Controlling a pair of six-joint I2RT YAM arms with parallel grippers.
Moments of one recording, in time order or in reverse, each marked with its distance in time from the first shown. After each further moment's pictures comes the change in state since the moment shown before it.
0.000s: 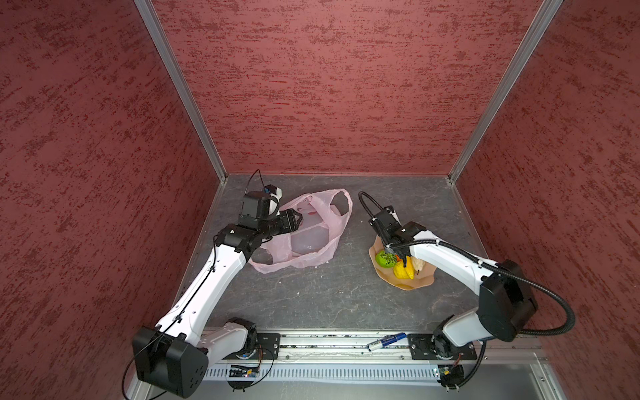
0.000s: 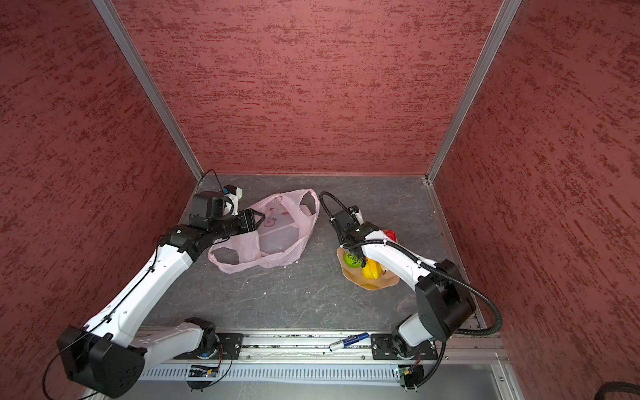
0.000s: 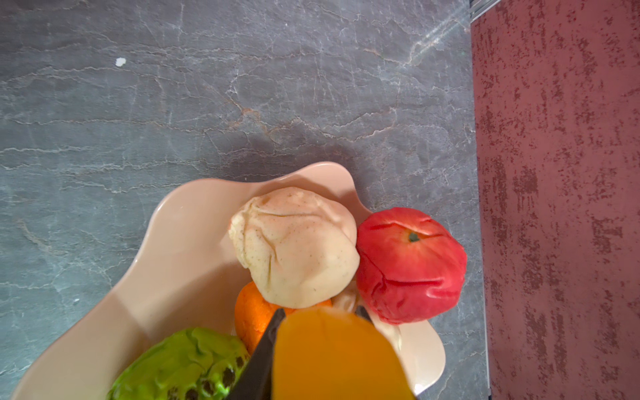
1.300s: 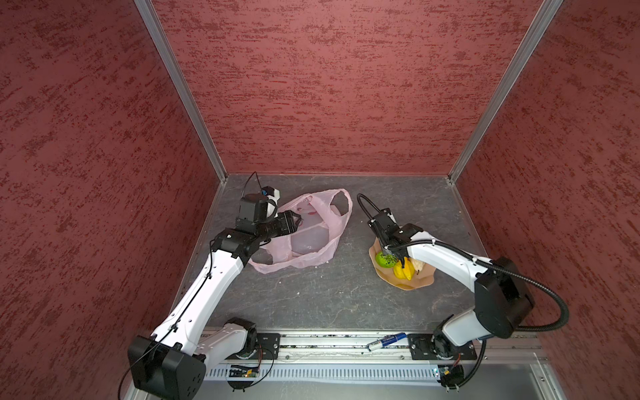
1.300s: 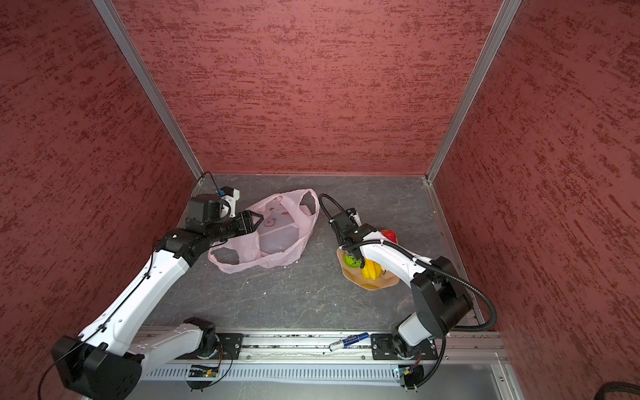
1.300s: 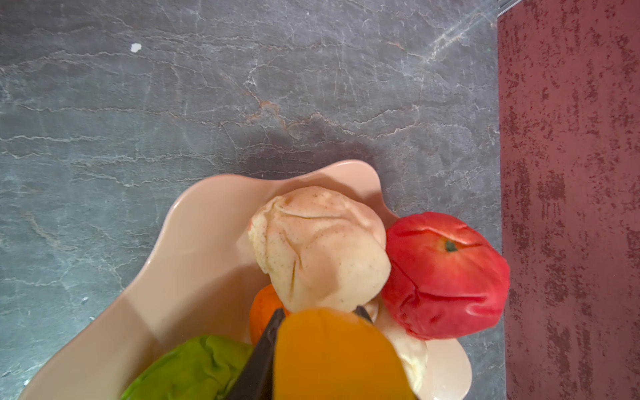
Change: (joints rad) left arm 0.000 -0.046 -0.023 0.000 0.000 -0.019; right arm 0.000 0.026 -0.029 0.055 -0.036 -0.026
